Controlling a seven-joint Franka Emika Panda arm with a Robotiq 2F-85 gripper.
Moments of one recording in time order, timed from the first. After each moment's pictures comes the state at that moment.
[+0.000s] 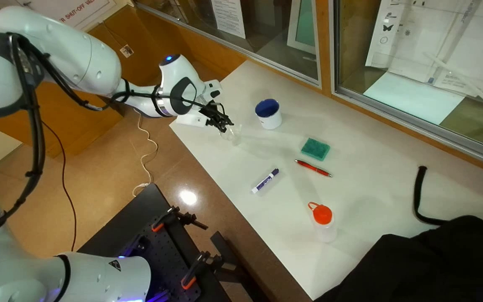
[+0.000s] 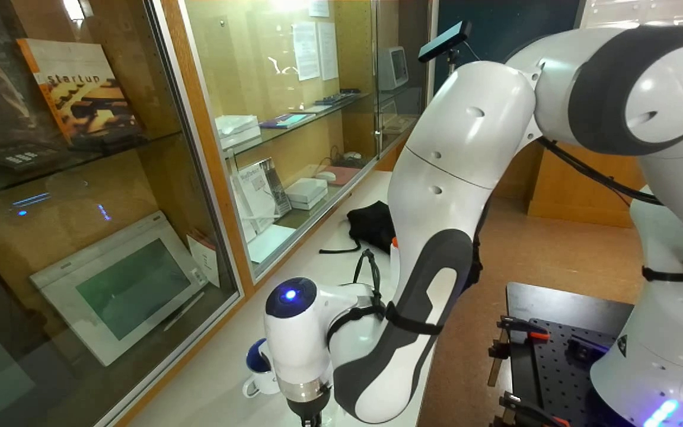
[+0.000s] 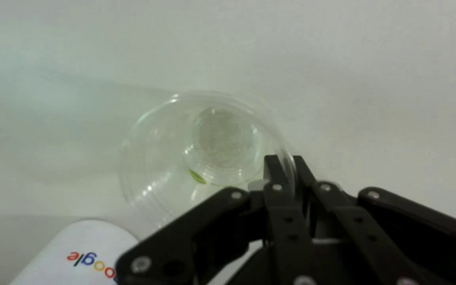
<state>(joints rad) 0.36 0.65 0.04 -2.03 -0.18 2.71 0.16</state>
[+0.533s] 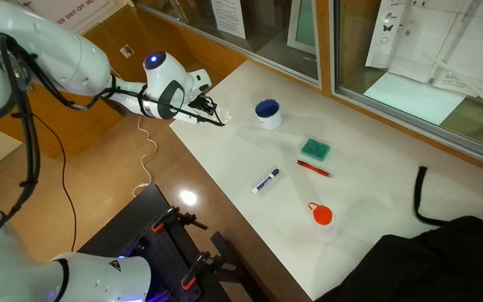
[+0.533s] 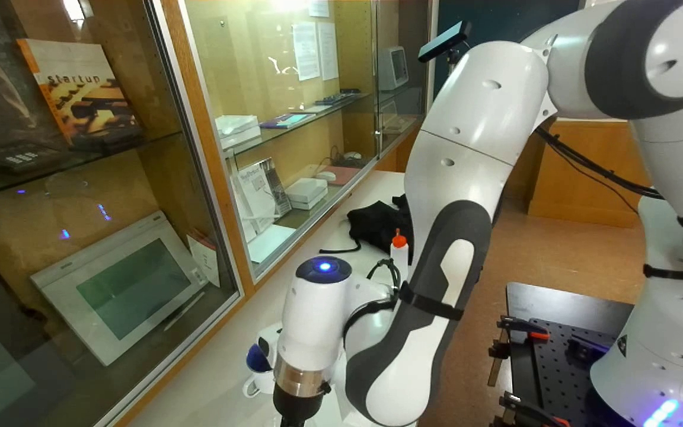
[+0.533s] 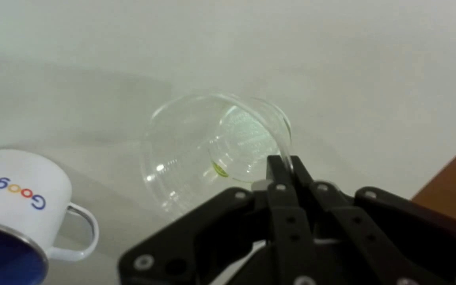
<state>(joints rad) 0.20 0.58 0.26 -2.15 -0.02 3.00 0.04</state>
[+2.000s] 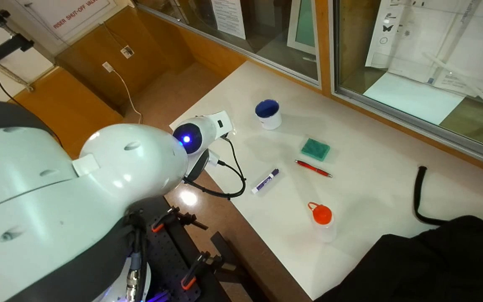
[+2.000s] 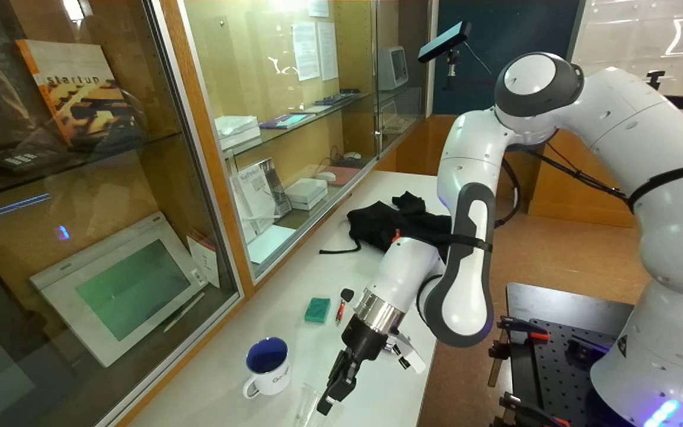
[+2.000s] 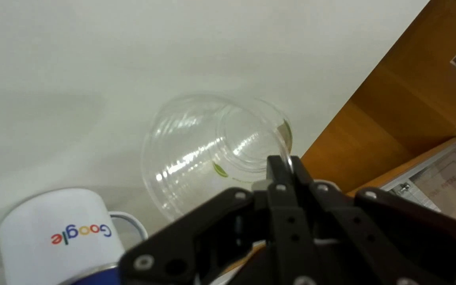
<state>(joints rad) -0.83 0.95 0.83 -2.46 -0.52 3.46 -0.08</state>
